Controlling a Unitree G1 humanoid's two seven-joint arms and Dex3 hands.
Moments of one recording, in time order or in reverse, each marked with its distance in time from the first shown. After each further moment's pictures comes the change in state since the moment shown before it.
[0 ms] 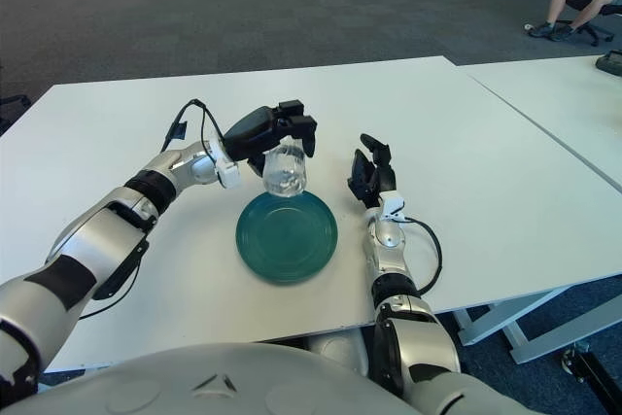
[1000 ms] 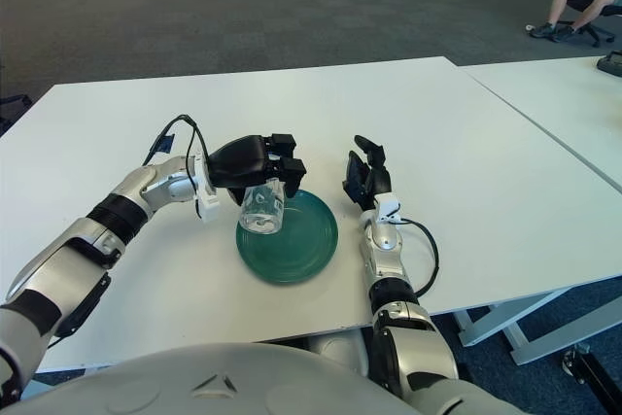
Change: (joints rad) left arm 0.186 0.129 0.008 -0.376 -0.003 0.110 -0.261; right arm 0.016 0.015 0.004 -0.041 -0.012 0.026 0.022
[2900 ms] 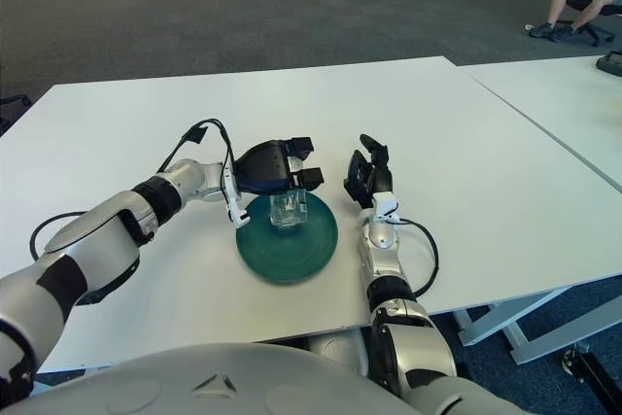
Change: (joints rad) left arm -0.228 -0.121 -0.442 0.337 0.568 0.398 0.875; right arm -0.018 0.003 0.013 0.024 -0.026 -0.014 -0.111
